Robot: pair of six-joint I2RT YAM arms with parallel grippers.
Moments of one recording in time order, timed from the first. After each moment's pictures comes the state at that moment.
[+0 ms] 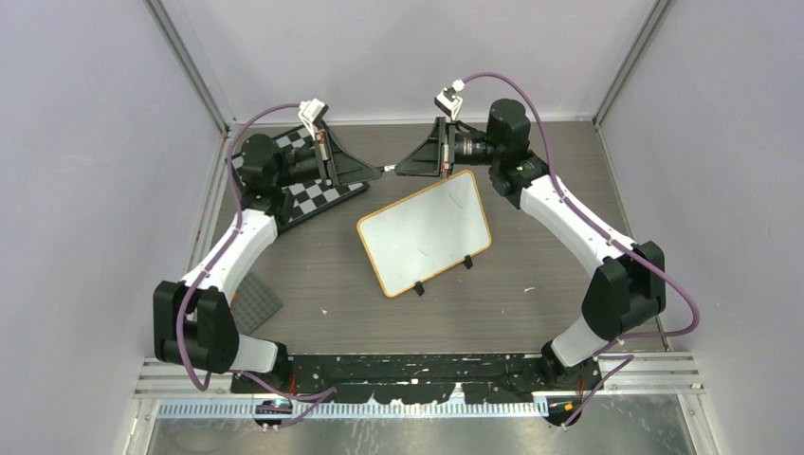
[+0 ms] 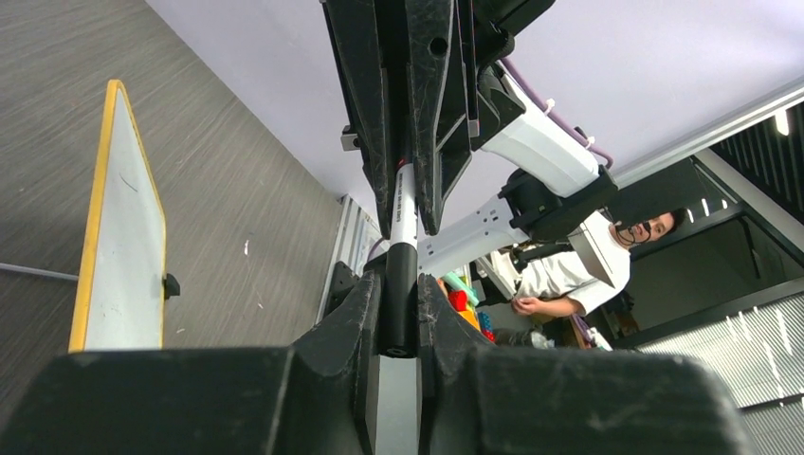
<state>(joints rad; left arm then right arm) -0.19 1.38 1.05 0.61 1.18 -1.18 0.44 1.57 1.38 0.20 -1.05 1.06</state>
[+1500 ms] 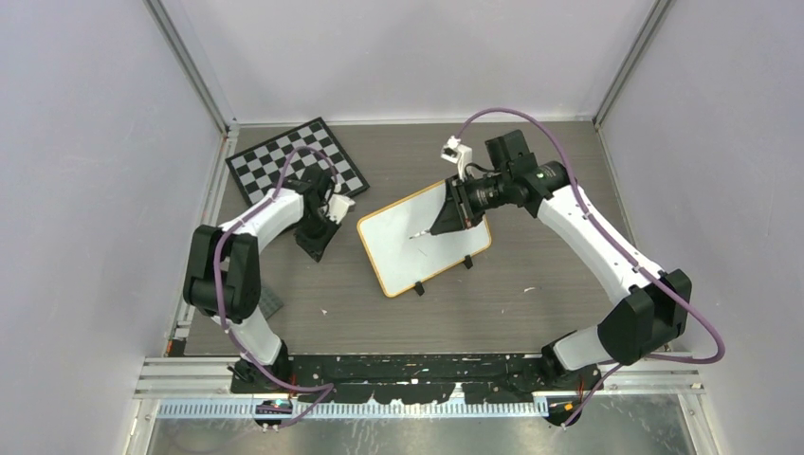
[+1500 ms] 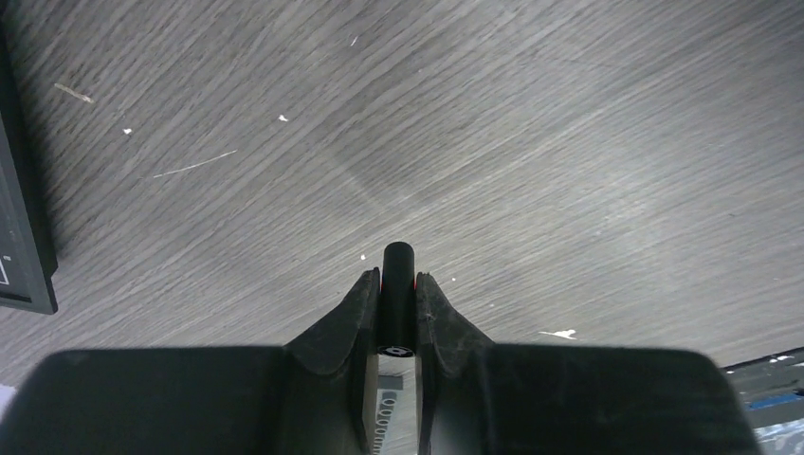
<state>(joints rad) -0.26 1.68 1.16 -0.89 0.07 0.36 0.42 1.44 1.37 -0.77 -0.84 0.07</state>
